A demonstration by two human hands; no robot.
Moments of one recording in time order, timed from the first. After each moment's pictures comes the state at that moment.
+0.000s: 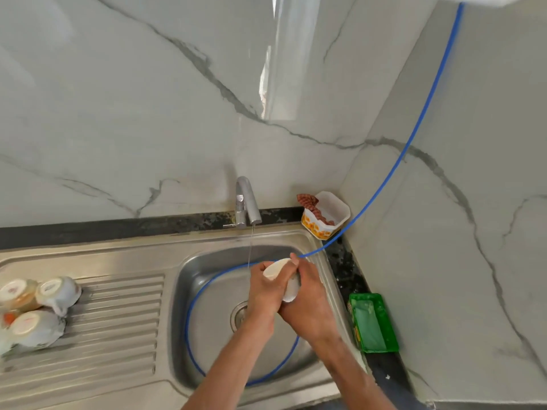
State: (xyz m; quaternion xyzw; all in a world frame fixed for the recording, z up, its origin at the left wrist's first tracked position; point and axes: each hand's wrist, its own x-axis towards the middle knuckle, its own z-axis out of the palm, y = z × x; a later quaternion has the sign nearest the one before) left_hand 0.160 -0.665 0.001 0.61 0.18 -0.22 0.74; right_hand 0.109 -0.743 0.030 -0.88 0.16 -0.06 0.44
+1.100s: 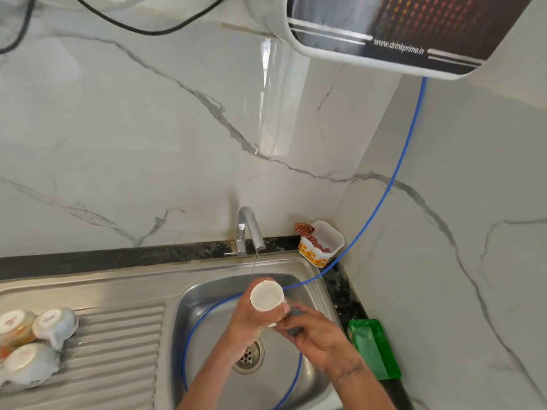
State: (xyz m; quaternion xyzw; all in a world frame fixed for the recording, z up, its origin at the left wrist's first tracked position) left_hand 0.175 -0.606 -0.019 0.63 -0.06 -0.18 0.75; right_hand 0.111 -0.744 0.035 -0.44 0.29 0.13 0.84
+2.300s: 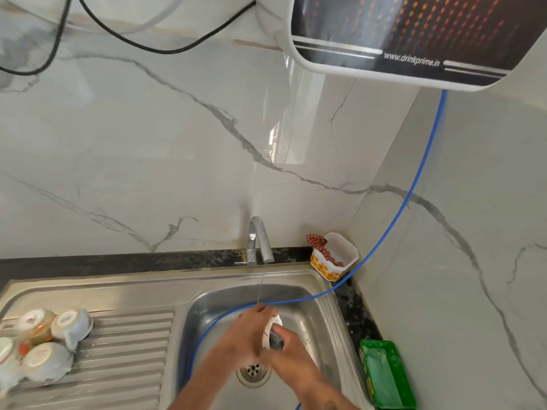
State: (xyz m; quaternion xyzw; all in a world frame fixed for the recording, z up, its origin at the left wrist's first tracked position) left_hand 0.197 -0.583 -0.033 0.90 -0.29 -0.16 0.27; right_hand 0.111 -0.706 0.022 -0.76 0.20 0.19 0.58
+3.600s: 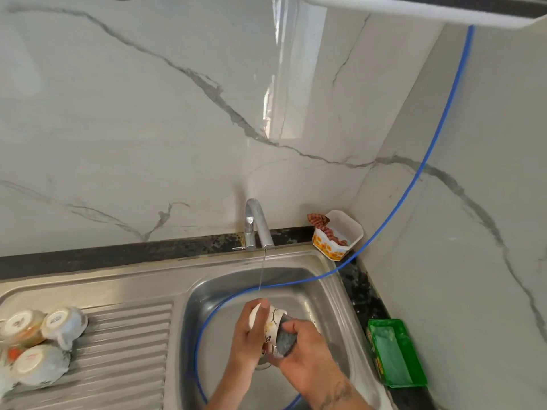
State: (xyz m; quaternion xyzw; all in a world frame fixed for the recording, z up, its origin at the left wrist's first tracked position) left_hand 0.159 -0.602 -0.039 0.71 0.10 -0.18 0.68; right_hand 0.119 -0.704 0.006 -0.39 0.40 0.12 0.82
